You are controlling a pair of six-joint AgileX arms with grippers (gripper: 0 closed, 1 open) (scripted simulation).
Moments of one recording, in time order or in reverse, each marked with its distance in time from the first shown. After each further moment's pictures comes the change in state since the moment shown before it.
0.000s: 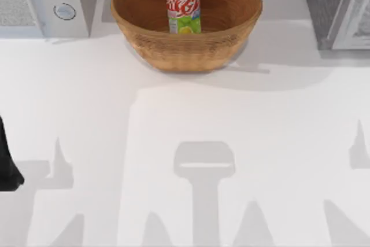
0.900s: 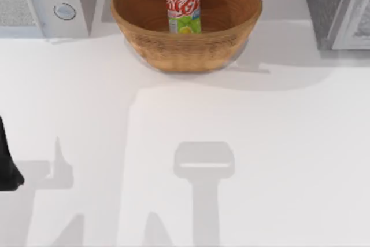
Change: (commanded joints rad) left arm 0.000 0.000 0.000 0.000 0.000 0.000; right arm -0.741 1.141 0.254 0.863 -0.717 0.021
